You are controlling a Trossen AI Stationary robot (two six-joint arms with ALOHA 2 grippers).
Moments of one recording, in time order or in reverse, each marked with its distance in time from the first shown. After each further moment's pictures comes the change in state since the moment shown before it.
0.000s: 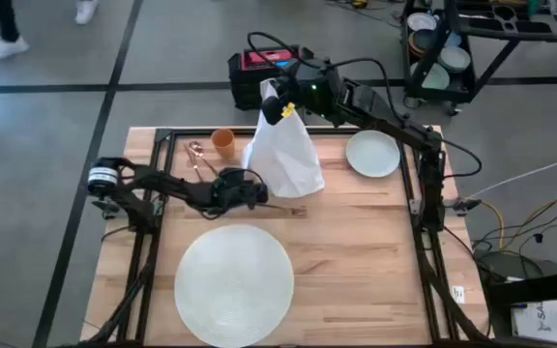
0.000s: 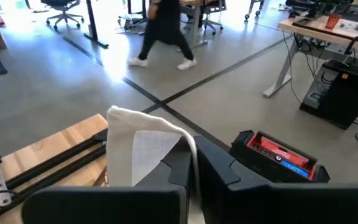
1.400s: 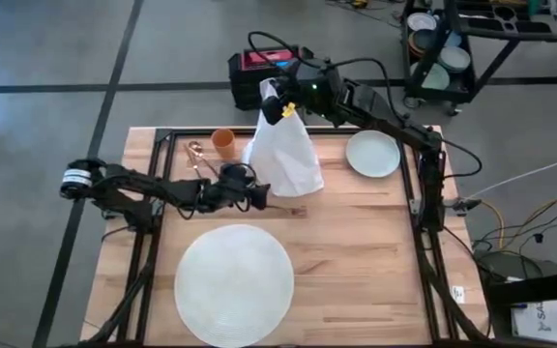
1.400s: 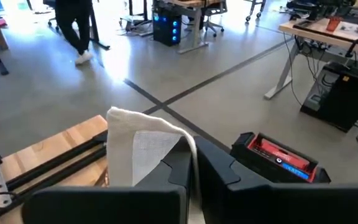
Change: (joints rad) left arm -0.052 -0.163 -0.025 0.132 0.152 0.235; right arm 0.000 0.000 0.000 0.008 -0.005 -0.012
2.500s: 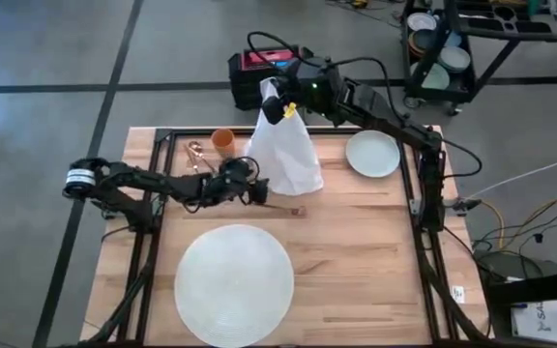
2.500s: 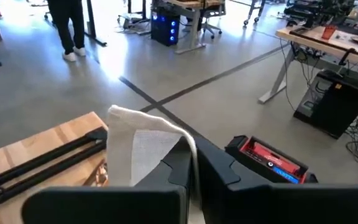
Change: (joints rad) left arm 0.042 -0.018 0.002 -0.070 -0.003 0.113; right arm -0.009 0.000 0.000 0.000 0.004 -0.048
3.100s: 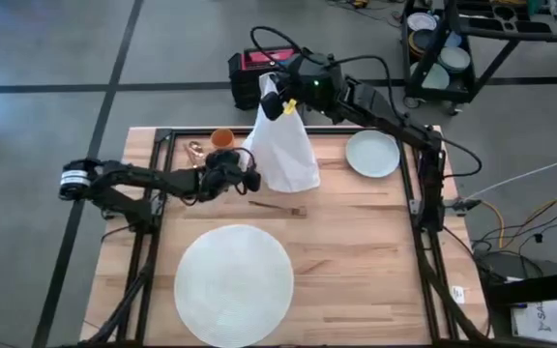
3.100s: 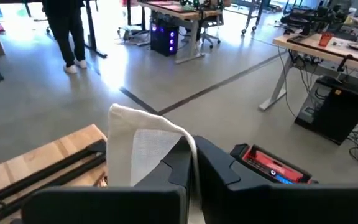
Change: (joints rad) left arm 0.126 0.026 0.000 0.015 -0.143 0.064; right arm -0.004 0.000 0.000 0.049 -0.001 -0.001
